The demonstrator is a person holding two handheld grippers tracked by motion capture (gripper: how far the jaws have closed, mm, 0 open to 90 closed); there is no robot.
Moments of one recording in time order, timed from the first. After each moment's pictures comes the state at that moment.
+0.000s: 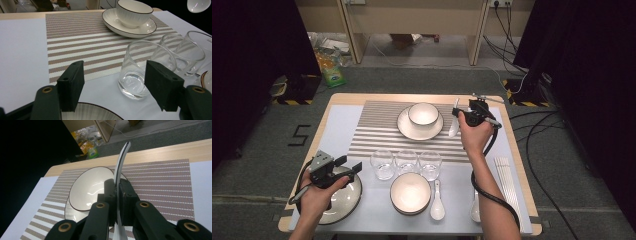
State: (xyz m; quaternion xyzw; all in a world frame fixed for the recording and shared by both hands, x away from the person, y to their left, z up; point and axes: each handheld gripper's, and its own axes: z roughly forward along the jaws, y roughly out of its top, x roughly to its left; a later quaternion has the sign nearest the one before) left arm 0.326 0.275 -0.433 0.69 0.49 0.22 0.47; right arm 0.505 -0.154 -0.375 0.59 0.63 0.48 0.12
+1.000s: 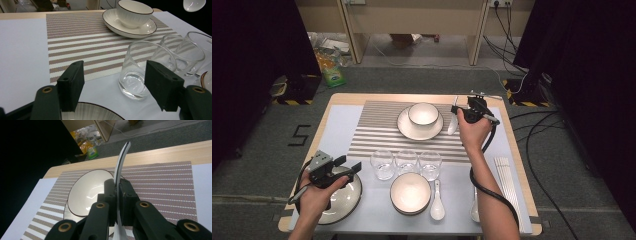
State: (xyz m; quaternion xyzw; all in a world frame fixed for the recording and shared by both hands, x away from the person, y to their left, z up) left arm 0.326 0.276 -0.433 0.69 0.49 0.22 0.48; right arm 0.516 -0.151 -0.375 0.60 0.63 0.48 0.12
